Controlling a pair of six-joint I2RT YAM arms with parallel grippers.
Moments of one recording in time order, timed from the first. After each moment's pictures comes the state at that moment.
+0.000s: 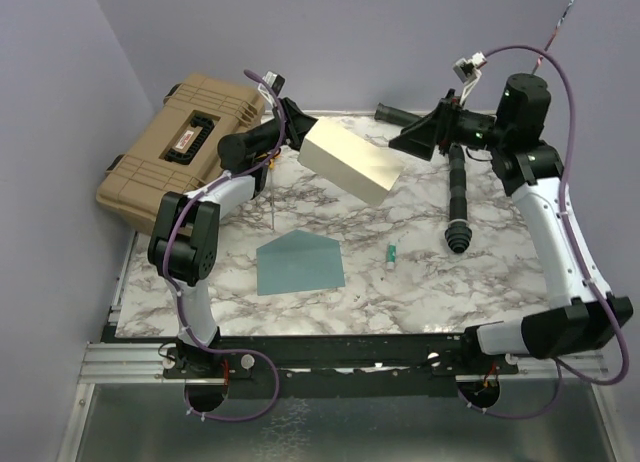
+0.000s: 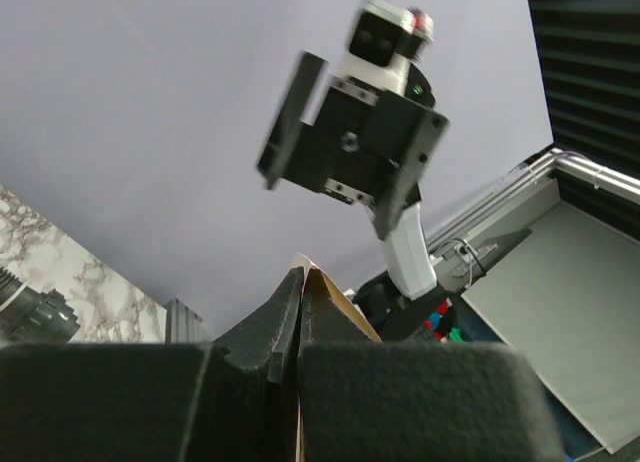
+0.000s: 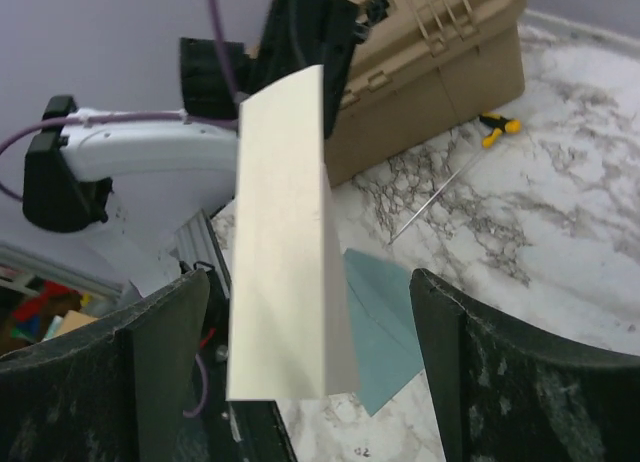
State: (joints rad) left arm -0.30 1.91 1.30 1.47 0.91 -1.81; right arm 0.14 1.32 1.54 -0.37 -1.03 0.30
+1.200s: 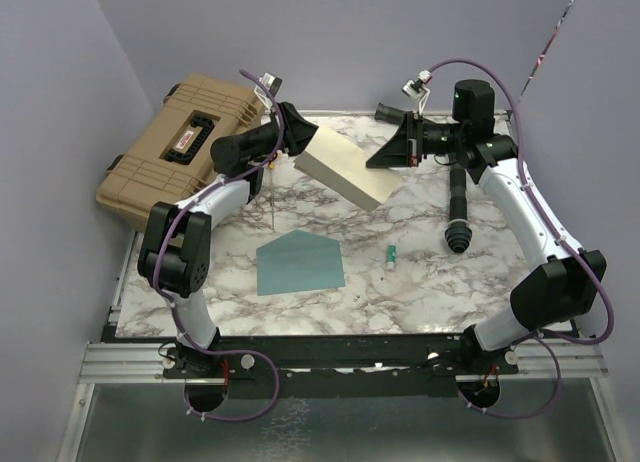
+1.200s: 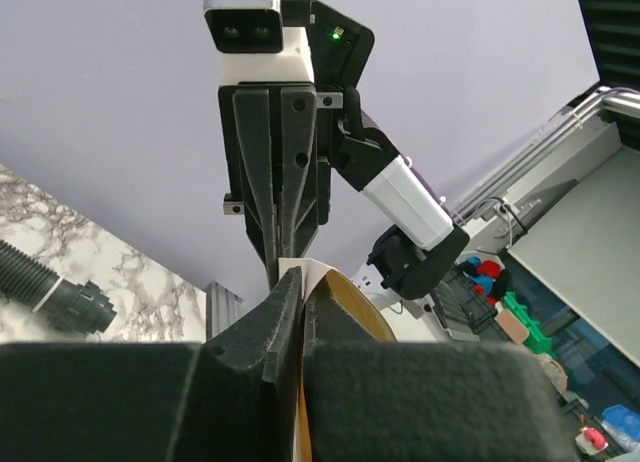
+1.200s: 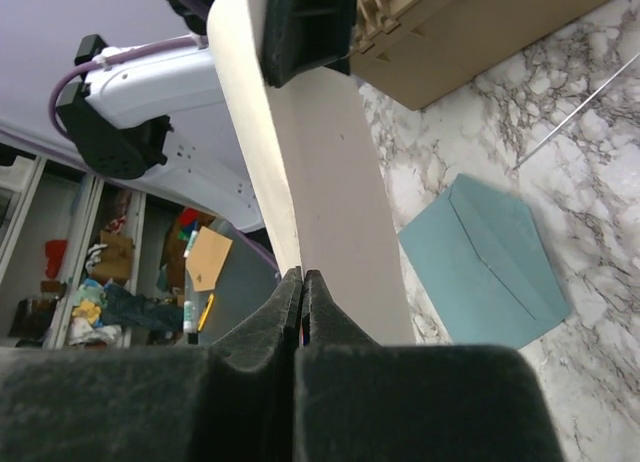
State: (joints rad) left arm -0.30 1.82 1.25 1.45 0.99 -1.69; right arm 0.24 1.54 1.53 -0.39 -1.21 0.43
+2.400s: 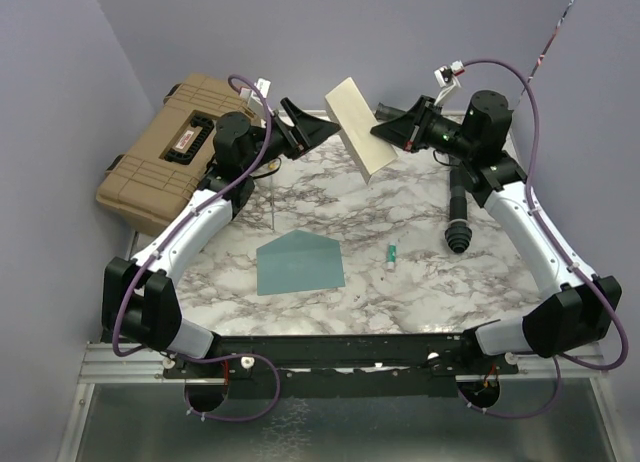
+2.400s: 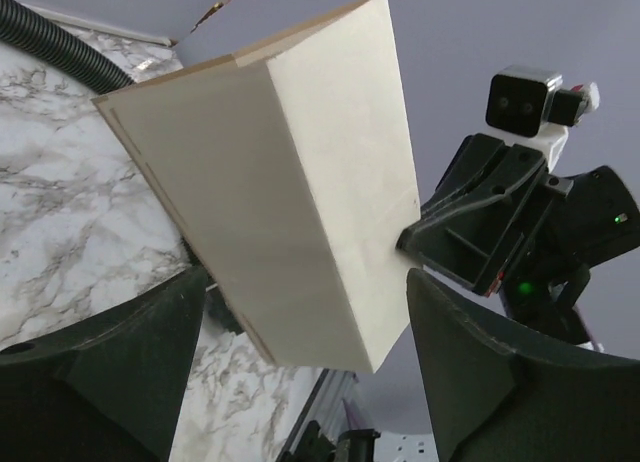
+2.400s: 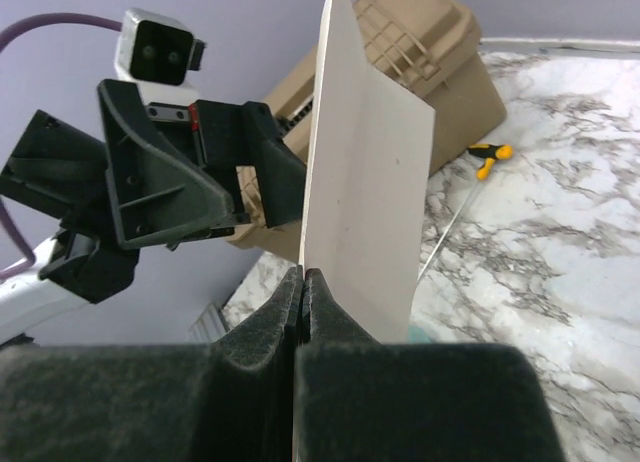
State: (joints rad) left arm -0.37 1.45 1.20 0.33 0.53 -1.03; right arm 0.28 1.39 1.37 -0.04 -0.67 0.63
